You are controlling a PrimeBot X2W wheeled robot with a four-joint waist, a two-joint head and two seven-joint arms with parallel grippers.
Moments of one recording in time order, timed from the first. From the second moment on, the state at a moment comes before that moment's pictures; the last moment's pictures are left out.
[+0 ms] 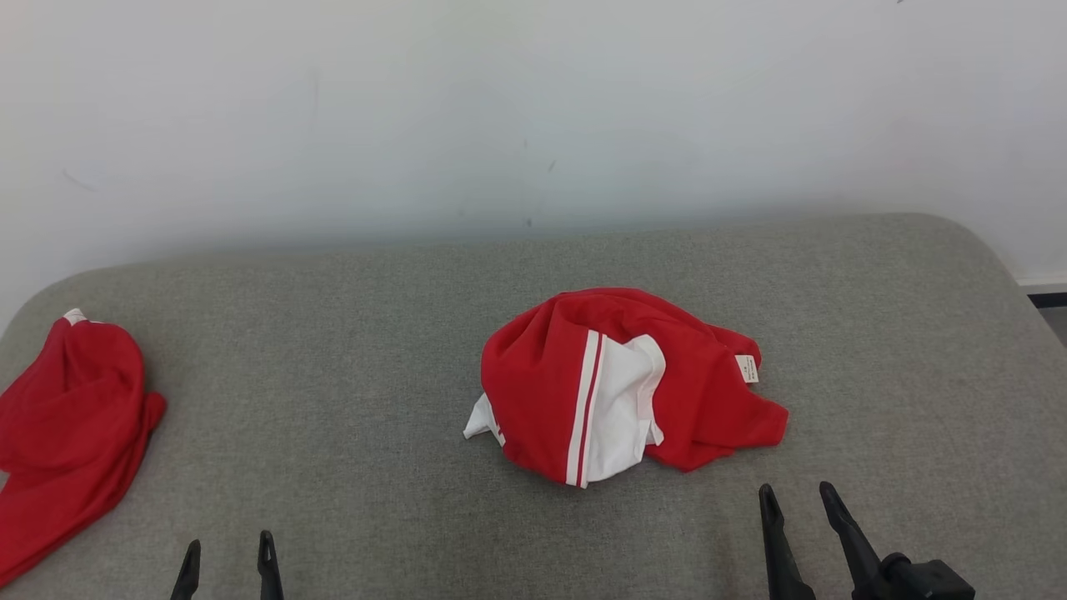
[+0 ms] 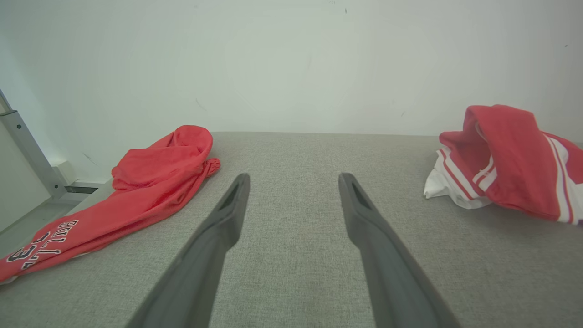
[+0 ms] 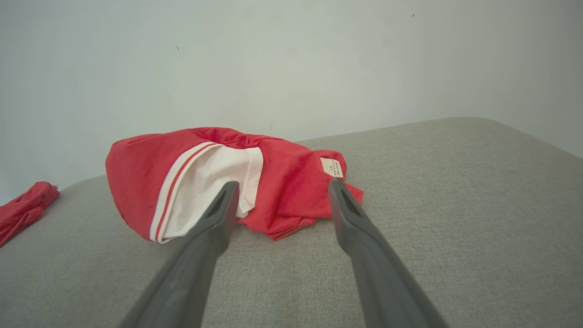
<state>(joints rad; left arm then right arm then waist) 0.12 0.05 0.07 0.14 -0.10 -0.03 -0.26 0.08 -0.05 0.03 0.19 0.19 0.13 -0.26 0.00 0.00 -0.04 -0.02</state>
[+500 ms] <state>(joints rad) 0.12 0.05 0.06 0.14 -0.09 -0.03 -0.26 0.08 -0.05 0.03 0.19 0.19 0.13 -0.26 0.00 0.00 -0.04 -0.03</state>
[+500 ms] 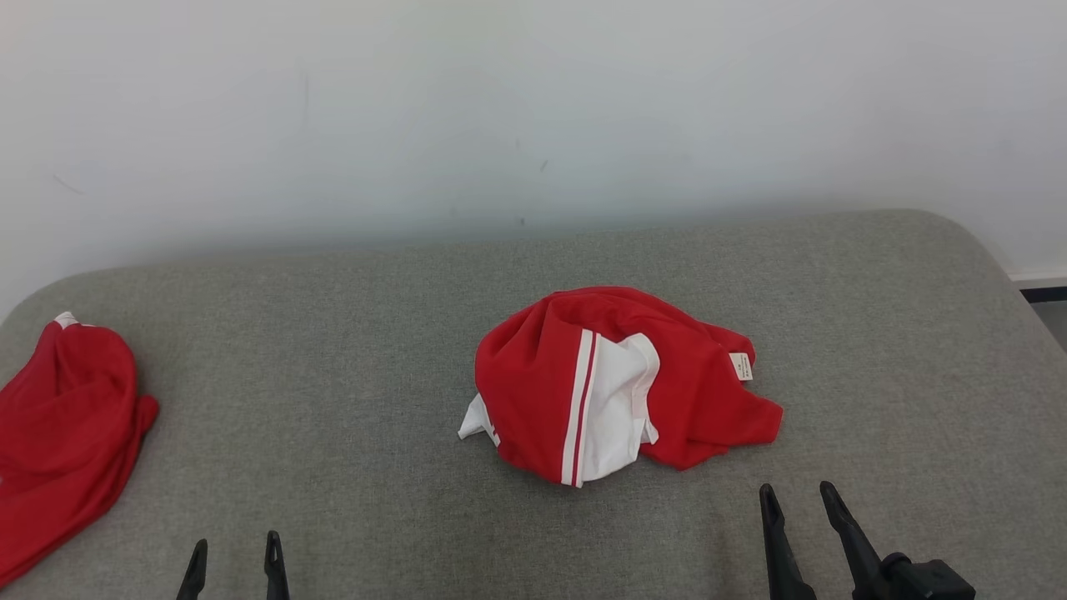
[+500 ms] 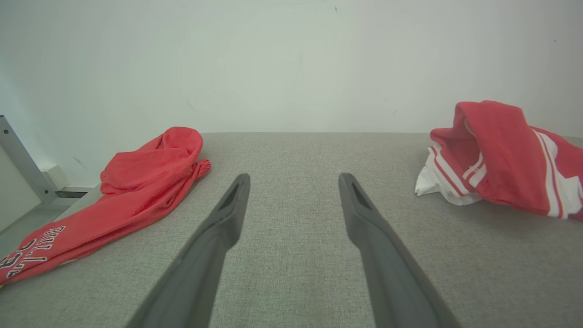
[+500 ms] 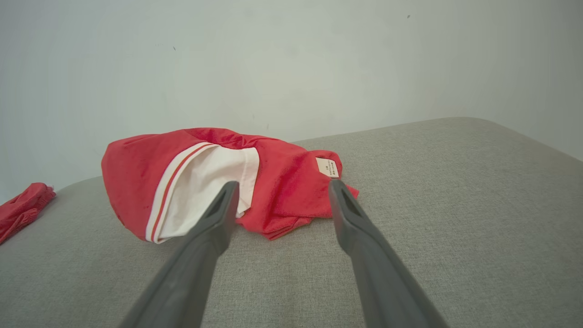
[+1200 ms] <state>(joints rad) 0.12 0.05 0.05 0.15 -0.03 -0.07 -0.26 0.08 -0.05 0.03 0.19 0.19 0.13 -0.26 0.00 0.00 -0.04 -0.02</state>
